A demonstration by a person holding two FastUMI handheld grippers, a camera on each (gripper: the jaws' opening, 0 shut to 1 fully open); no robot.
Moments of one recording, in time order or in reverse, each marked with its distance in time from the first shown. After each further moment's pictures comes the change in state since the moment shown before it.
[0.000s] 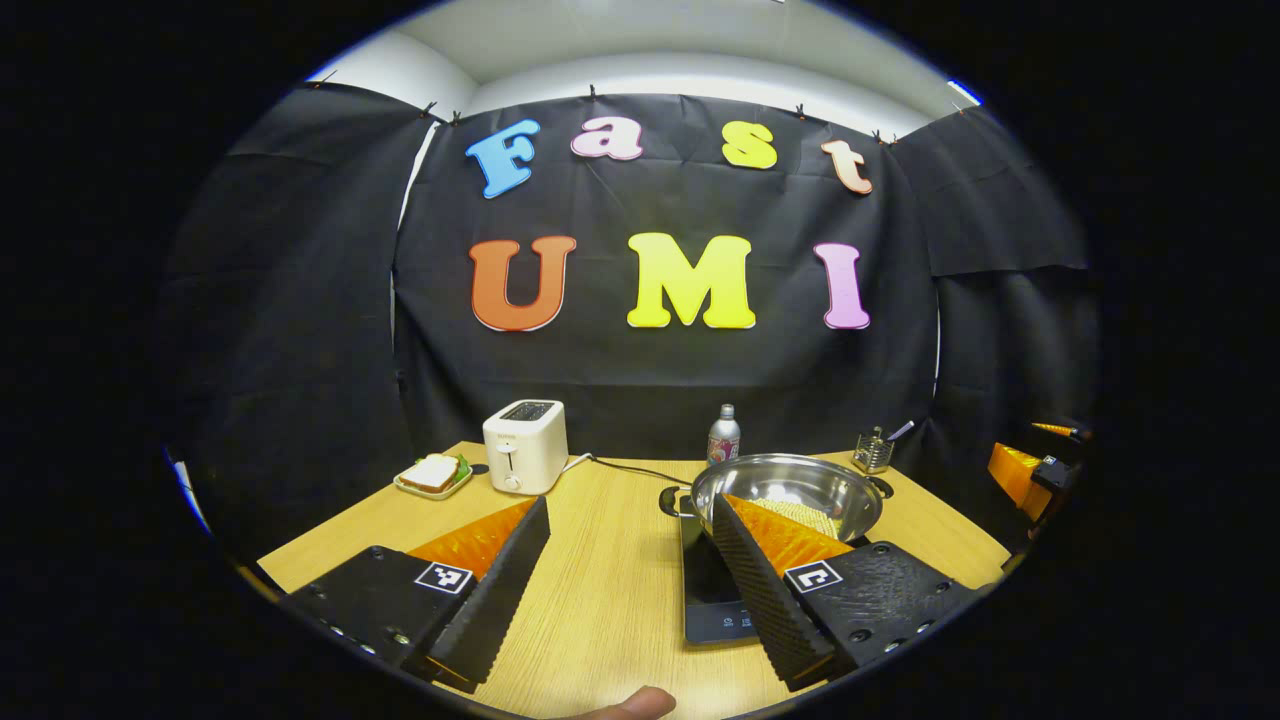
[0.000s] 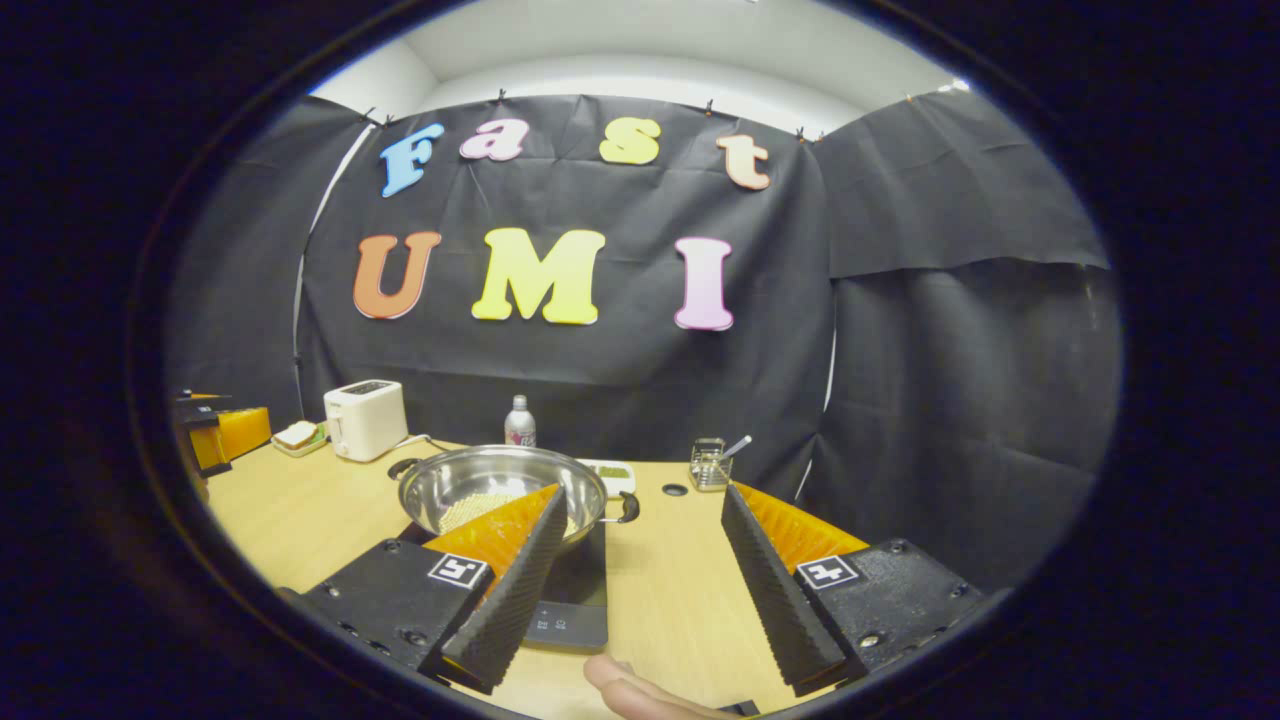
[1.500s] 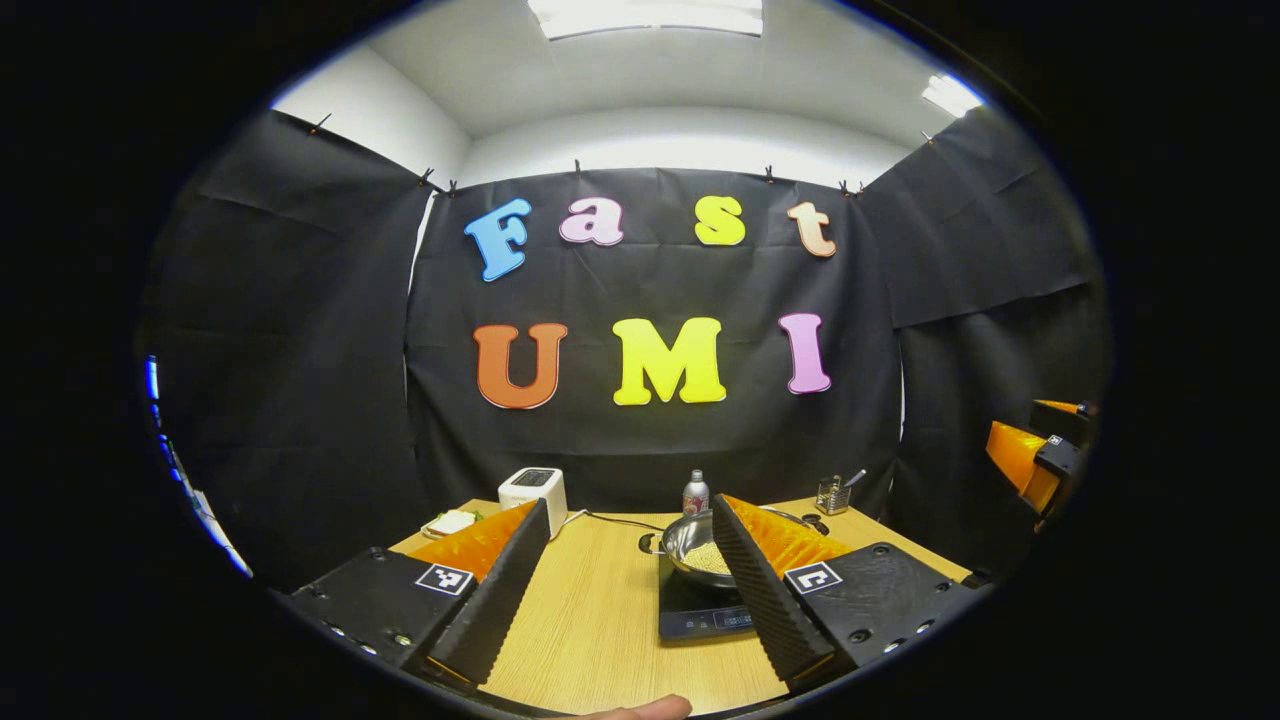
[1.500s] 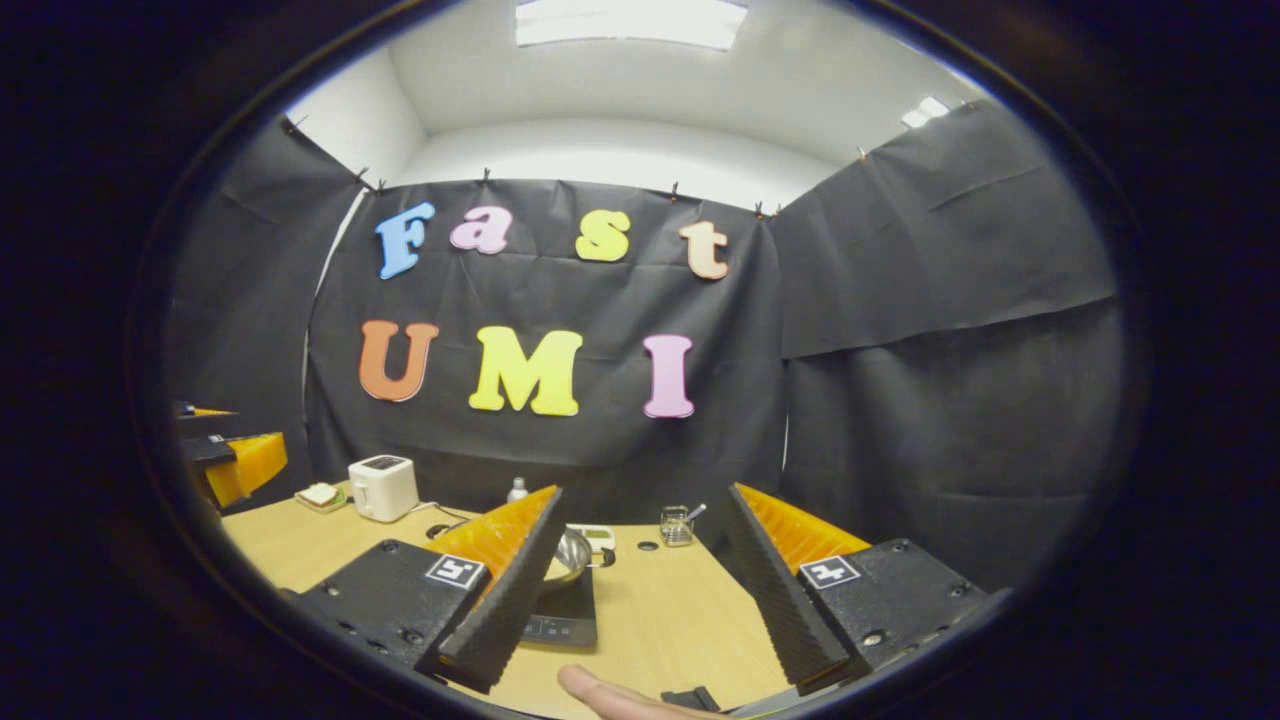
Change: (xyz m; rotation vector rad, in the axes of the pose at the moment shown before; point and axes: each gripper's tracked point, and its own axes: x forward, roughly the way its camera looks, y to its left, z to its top) left arm -0.105 -0.010 0.068 0.031 -0.171 -0.043; right arm -0.141 -0.028 0.097 0.022 -0.189 -0.049
